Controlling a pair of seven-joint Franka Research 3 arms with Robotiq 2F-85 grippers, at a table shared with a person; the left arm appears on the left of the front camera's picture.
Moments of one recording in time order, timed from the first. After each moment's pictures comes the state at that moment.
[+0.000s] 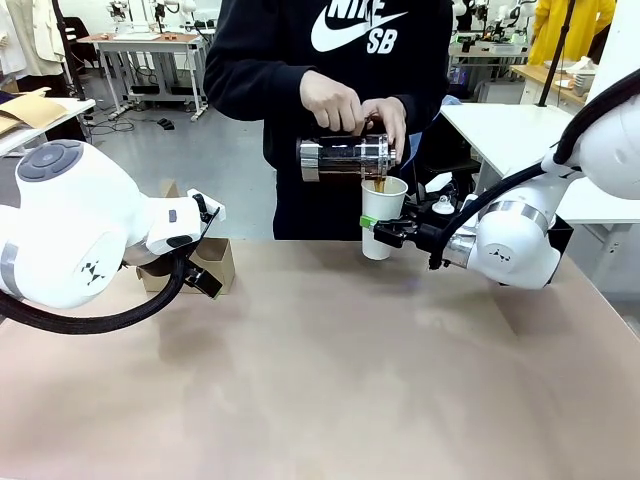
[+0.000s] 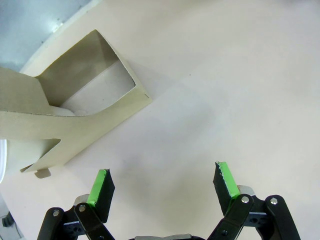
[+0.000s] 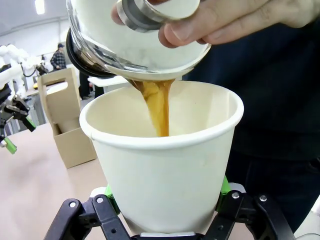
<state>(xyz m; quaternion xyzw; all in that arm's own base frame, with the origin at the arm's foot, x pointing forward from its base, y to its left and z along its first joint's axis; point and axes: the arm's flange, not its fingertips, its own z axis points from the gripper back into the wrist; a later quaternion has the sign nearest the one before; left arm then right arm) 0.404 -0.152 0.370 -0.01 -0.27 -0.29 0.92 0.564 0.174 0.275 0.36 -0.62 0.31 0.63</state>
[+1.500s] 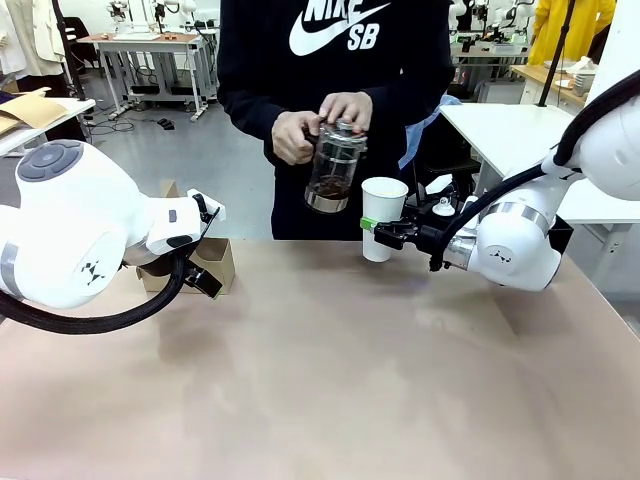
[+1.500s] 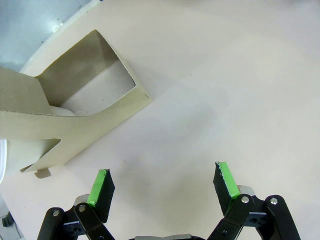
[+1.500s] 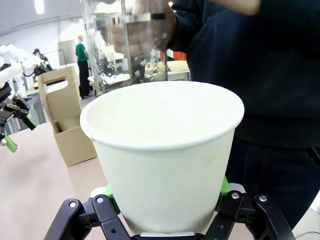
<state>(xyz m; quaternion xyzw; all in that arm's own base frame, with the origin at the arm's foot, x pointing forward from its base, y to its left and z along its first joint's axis) 0.404 -0.152 0.370 -0.01 -0.27 -0.29 0.92 0.562 0.173 0.273 0.36 -0.62 0.31 0.63</state>
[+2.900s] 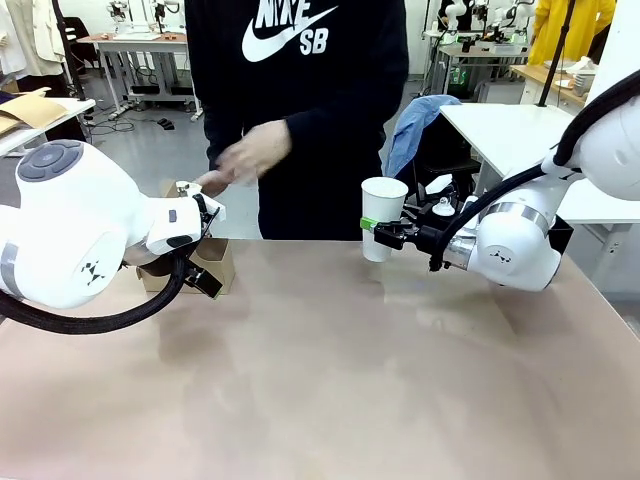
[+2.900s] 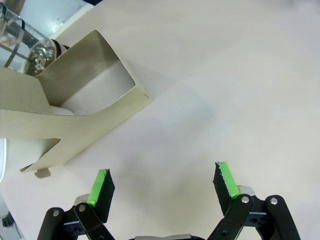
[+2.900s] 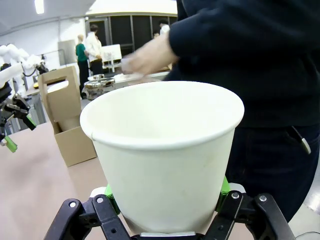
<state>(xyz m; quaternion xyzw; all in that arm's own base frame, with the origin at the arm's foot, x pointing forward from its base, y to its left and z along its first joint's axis) 0.404 -0.152 0.370 -0.01 -0.27 -0.29 0.92 0.562 0.173 0.273 0.36 -0.62 0.31 0.63</state>
